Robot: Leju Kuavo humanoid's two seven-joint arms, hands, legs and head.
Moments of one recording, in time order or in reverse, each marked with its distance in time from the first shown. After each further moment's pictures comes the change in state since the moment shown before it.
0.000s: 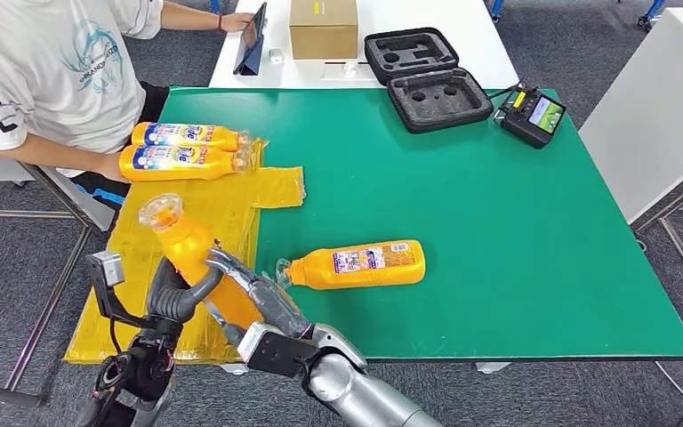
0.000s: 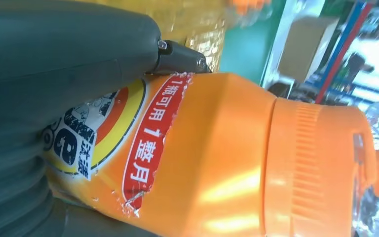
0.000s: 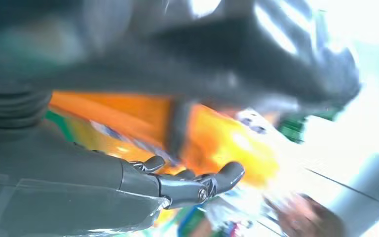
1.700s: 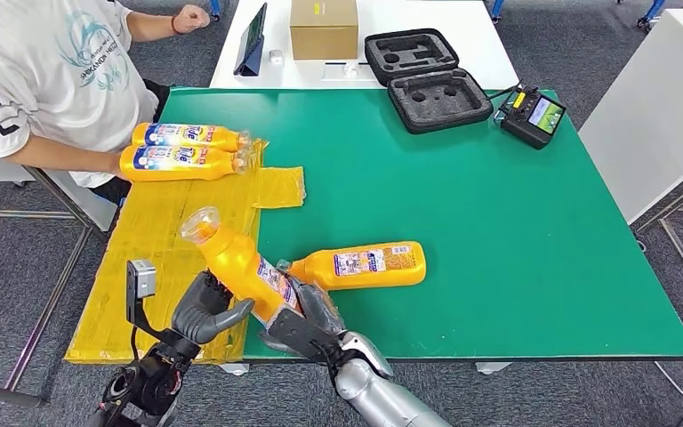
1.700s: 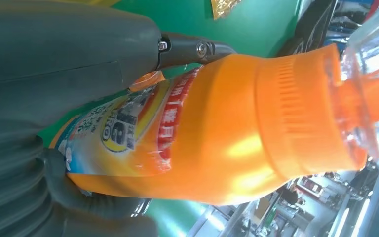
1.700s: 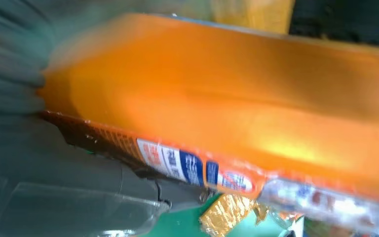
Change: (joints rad) left arm 0.035 0.021 -0.096 -0.032 0.026 -0.188 0.108; right arm -0.026 0.008 -0.122 0.301 0.200 -0.106 0.183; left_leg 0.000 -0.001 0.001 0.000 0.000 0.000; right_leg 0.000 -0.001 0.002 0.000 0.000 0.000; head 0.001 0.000
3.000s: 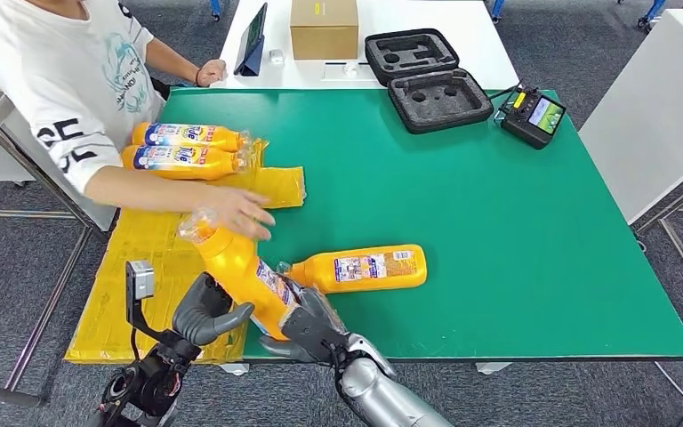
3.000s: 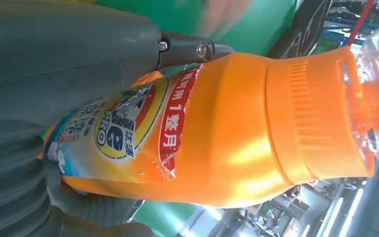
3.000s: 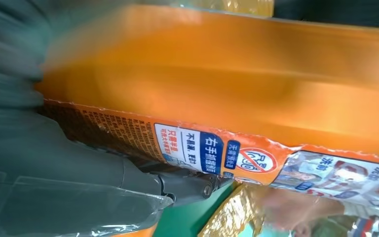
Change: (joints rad) left arm 0.002 0.002 -0.001 -0.001 0.011 -0.041 -0.002; right arm 0.015 -0.020 -0.037 -0.010 -0.119 0.059 -0.078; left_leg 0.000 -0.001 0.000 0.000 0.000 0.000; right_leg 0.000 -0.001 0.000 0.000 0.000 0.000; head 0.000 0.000
